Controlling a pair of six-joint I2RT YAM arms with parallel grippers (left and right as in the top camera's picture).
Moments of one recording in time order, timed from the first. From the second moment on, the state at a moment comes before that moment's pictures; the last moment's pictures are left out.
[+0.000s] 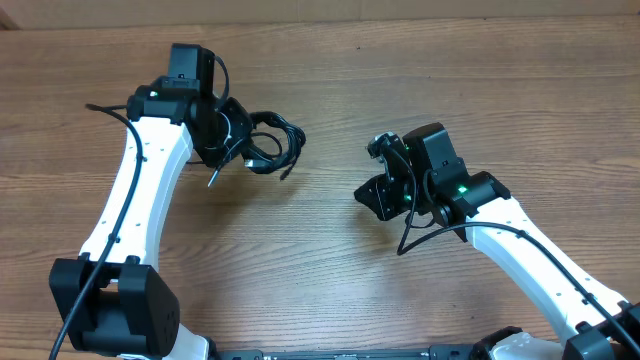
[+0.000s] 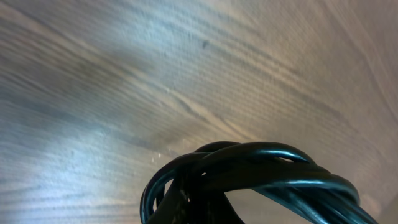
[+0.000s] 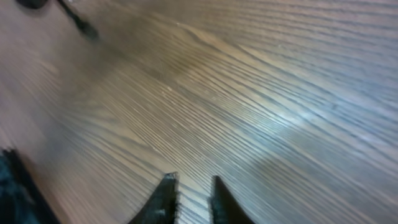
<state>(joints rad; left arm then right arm) -0.11 1.72 1.51 -1.04 0.28 -0.78 0.43 1.43 0.95 -0.50 -0.46 0.12</state>
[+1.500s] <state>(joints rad) -0.13 1.72 1.51 -0.94 0.50 -0.69 0.51 1.56 0.95 -0.10 -0.82 0.41</state>
